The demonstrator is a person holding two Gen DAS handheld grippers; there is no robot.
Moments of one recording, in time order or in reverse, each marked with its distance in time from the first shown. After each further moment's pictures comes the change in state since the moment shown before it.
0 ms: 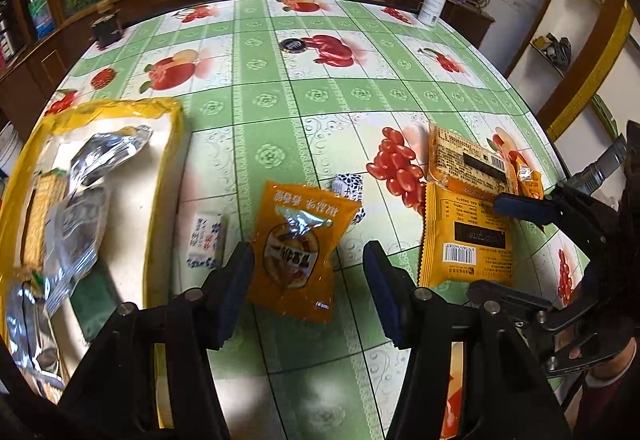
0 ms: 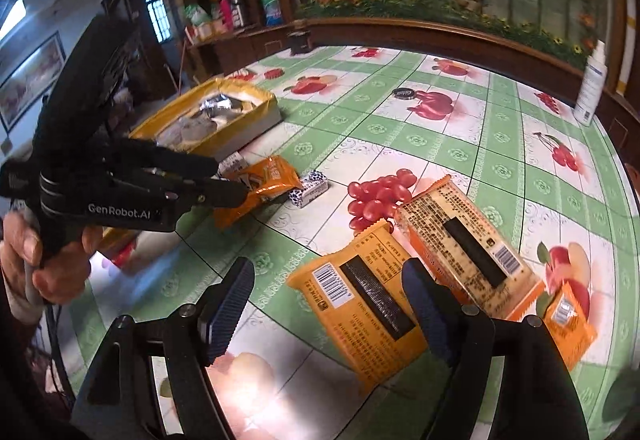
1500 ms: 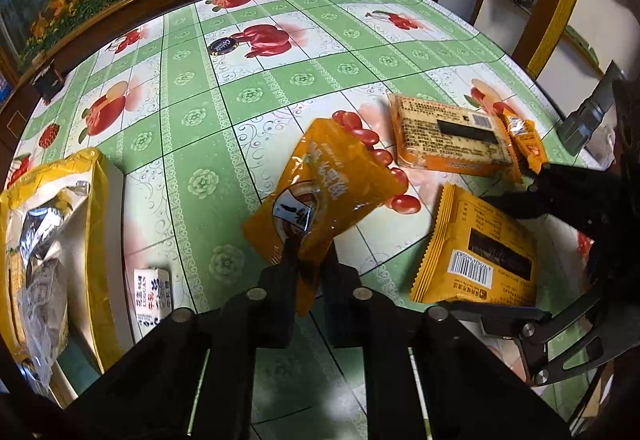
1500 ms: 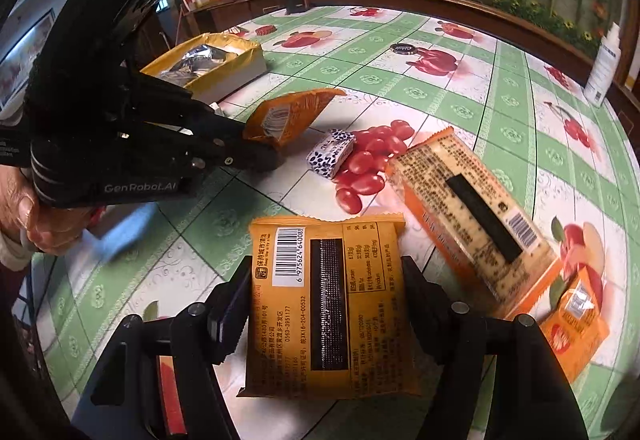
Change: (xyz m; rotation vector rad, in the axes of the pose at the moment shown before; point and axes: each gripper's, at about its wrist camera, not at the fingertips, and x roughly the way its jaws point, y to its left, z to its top) left arm 0.028 -0.030 0.009 0.205 0.032 -0.035; right arm 0.018 -0.010 -0.019 0.016 0.093 0.007
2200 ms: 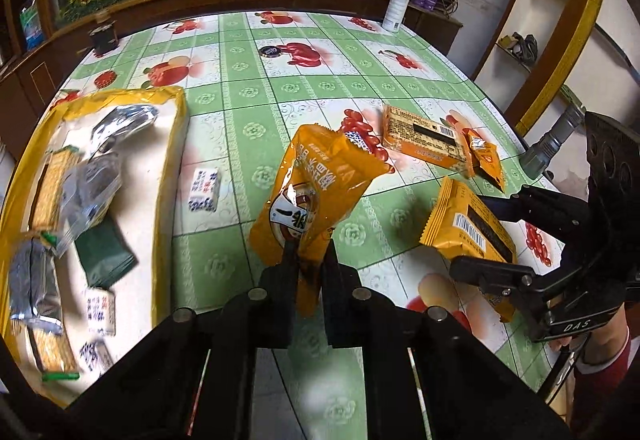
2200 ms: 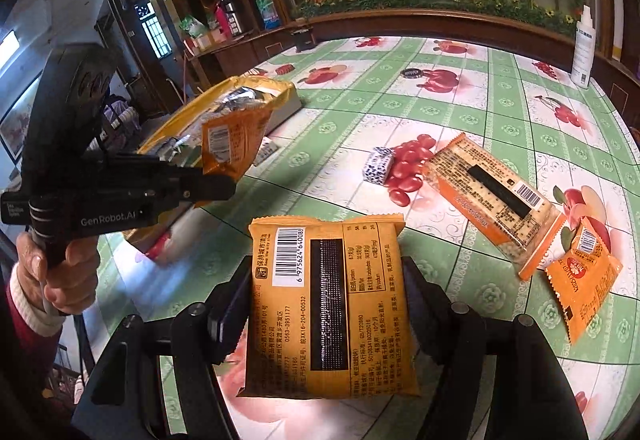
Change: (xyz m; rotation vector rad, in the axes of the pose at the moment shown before) left arm -0.077 0.014 -0.067 -0.176 -0.115 -0.034; right arm -0.048 0.037 -0.015 0.099 -0.121 0.069
